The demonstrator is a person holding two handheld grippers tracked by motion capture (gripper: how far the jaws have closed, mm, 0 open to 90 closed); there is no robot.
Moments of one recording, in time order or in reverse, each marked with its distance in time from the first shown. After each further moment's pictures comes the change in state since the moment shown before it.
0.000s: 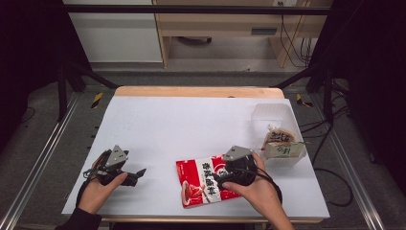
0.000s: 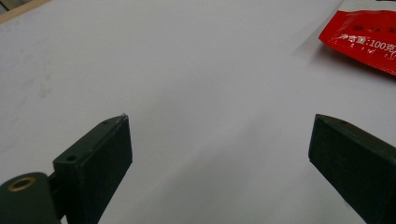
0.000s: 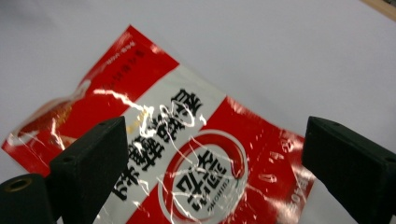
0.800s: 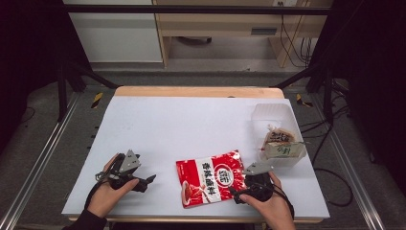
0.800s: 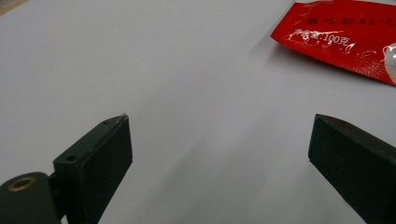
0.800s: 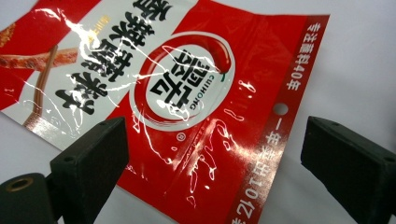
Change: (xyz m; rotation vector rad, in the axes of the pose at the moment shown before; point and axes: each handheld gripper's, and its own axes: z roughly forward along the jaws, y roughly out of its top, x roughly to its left) left arm -0.031 0.010 0.013 0.023 -0.047 0.084; right arm -0.012 -0.074 0.001 0.057 0.000 0.197
